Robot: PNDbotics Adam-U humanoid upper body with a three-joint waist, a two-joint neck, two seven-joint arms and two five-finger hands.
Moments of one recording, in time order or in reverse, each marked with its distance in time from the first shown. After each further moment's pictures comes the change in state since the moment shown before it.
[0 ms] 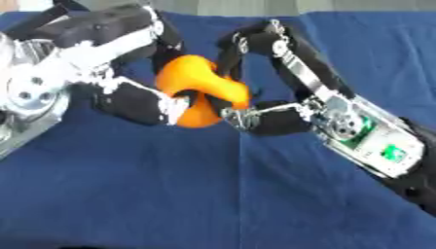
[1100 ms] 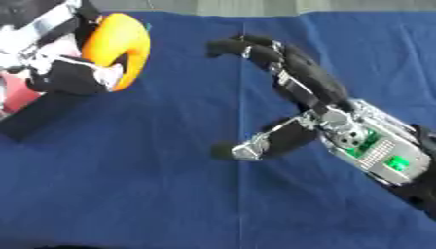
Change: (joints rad) left arm 0.201 0.204 0.203 0.018 -0.067 -0.002 0.187; right arm 0.040 -0.025 0.005 -0.001 0.156 0.095 0.050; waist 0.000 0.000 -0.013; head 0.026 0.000
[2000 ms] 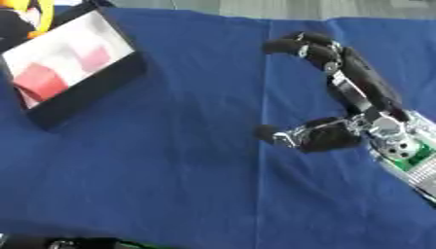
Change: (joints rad) left arm 0.076 0.031 0.162 0.409 0.031 -0.085 0.293; right arm 0.035 -0.027 -0.046 -0.001 -0.020 0.019 -0.041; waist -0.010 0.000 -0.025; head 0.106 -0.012
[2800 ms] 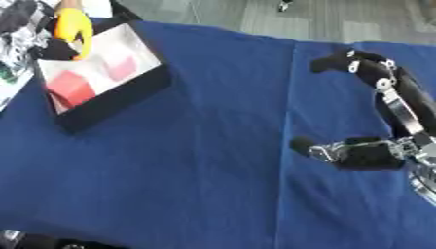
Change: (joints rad) left arm -0.033 -0.120 0.055 0.349 -0.055 -0.180 0.048; right arm 0.010 0.000 -0.010 -0.001 -0.025 0.027 -0.053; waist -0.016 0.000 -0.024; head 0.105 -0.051
